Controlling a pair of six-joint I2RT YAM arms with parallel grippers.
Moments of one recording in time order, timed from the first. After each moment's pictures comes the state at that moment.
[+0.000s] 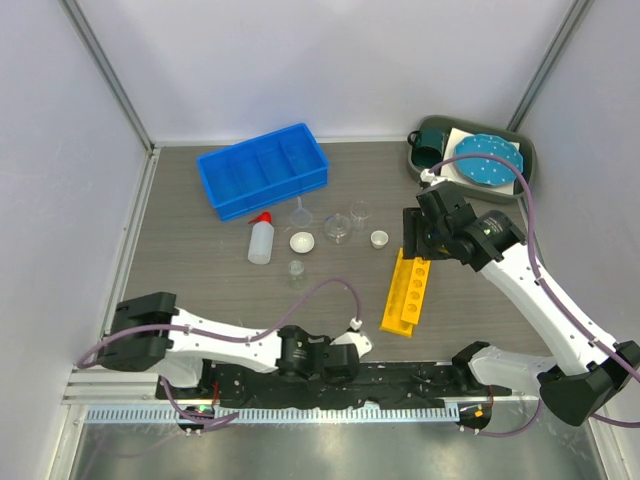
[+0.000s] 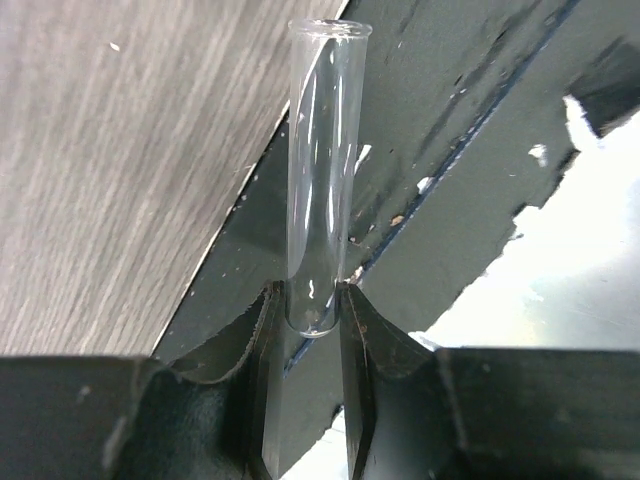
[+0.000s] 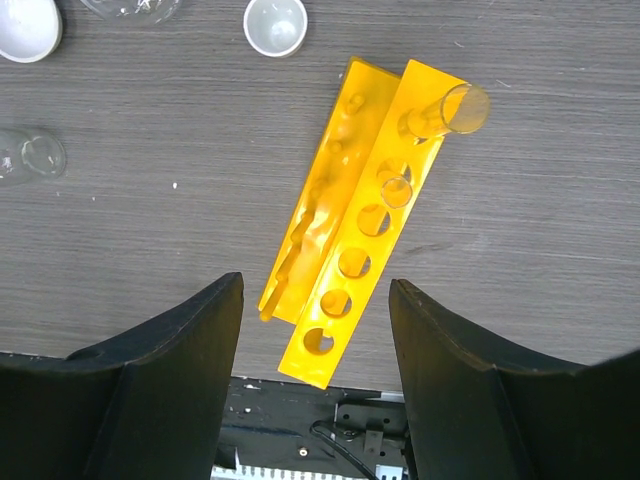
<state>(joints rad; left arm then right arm) -1.58 1.51 0.87 -0.58 -0.18 -0.55 0.55 1.14 1.26 -1.08 0.24 0.43</state>
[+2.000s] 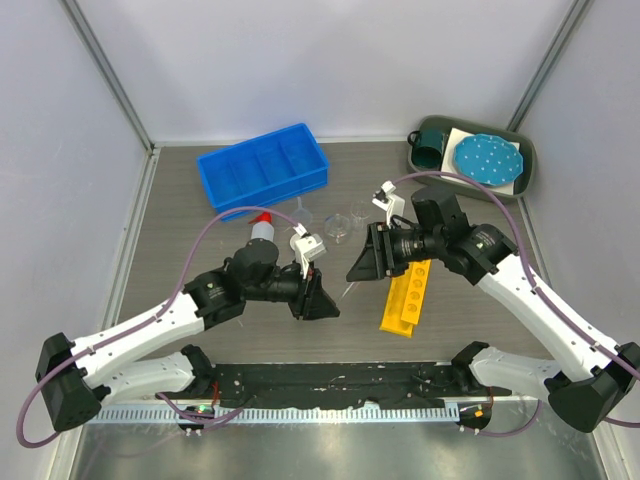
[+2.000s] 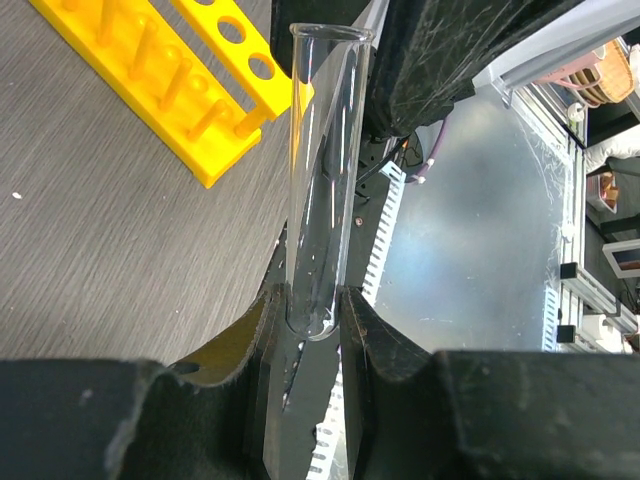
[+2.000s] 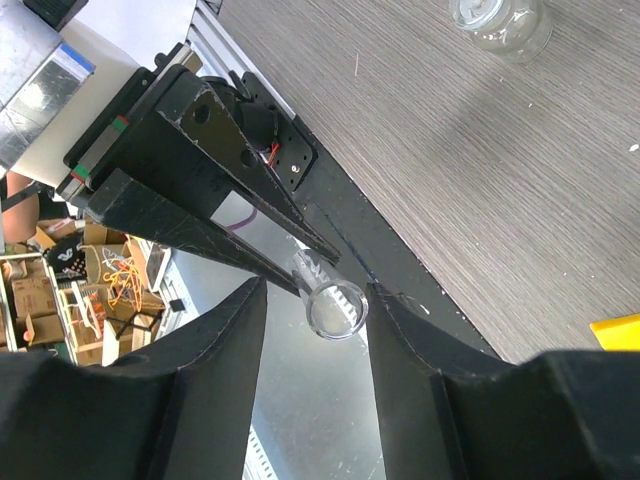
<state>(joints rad) -0.93 1.00 0.77 -0.19 0.50 -0.43 0.62 1.09 1.15 -0.74 -0.64 0.51</state>
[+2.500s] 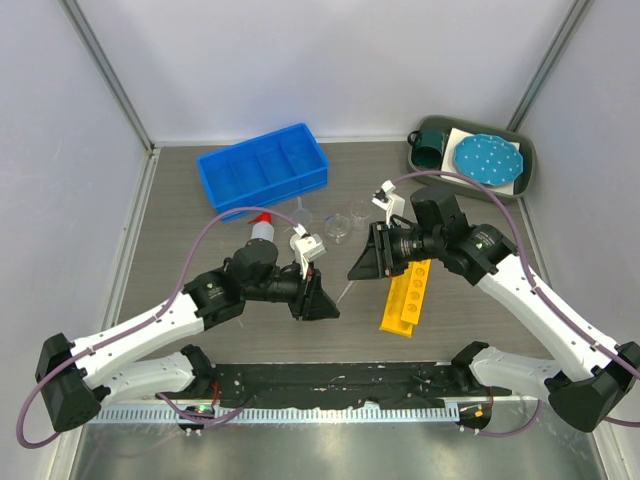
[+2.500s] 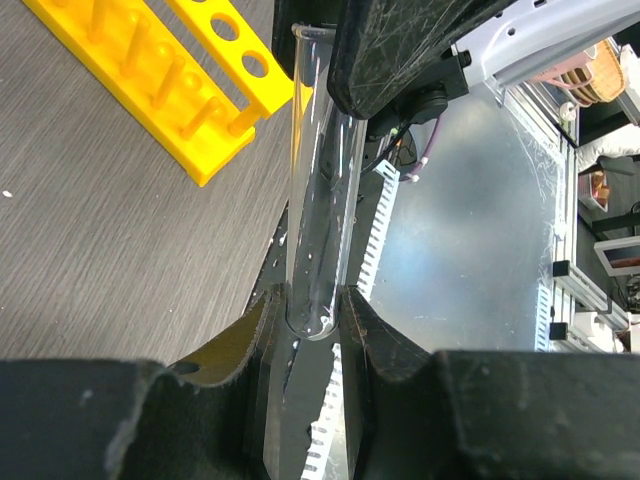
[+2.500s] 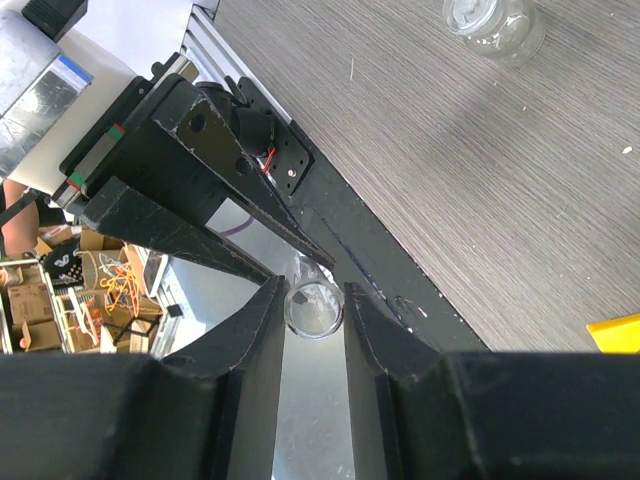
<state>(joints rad) -0.92 1.00 0.77 -0.18 0.51 -0.44 0.63 1.09 1.15 -0.73 -0.62 0.52</state>
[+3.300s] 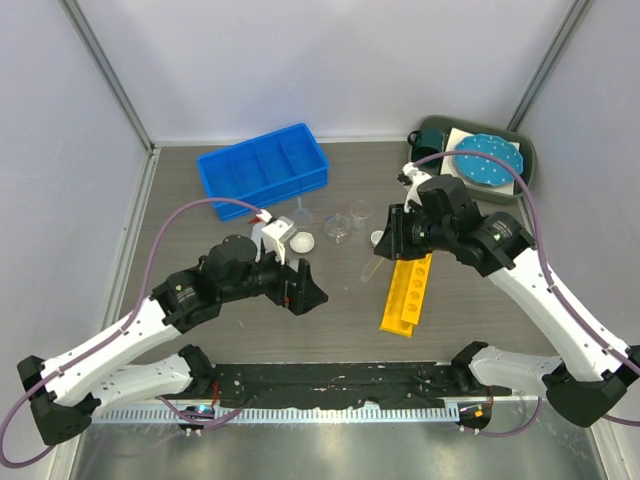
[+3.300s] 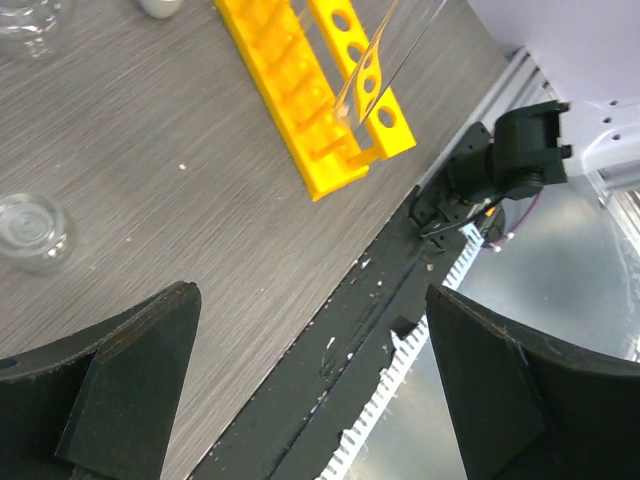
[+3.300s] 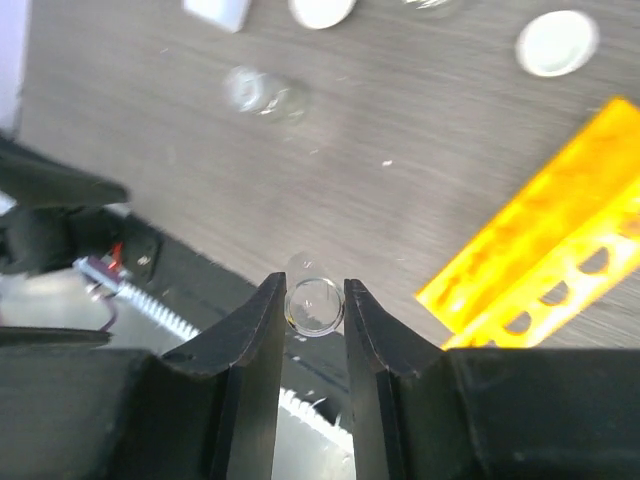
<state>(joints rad) -0.92 0.89 0.90 -0.45 0.18 -0.47 0.63 1.12 1.33 -0.95 -0.18 0.47</state>
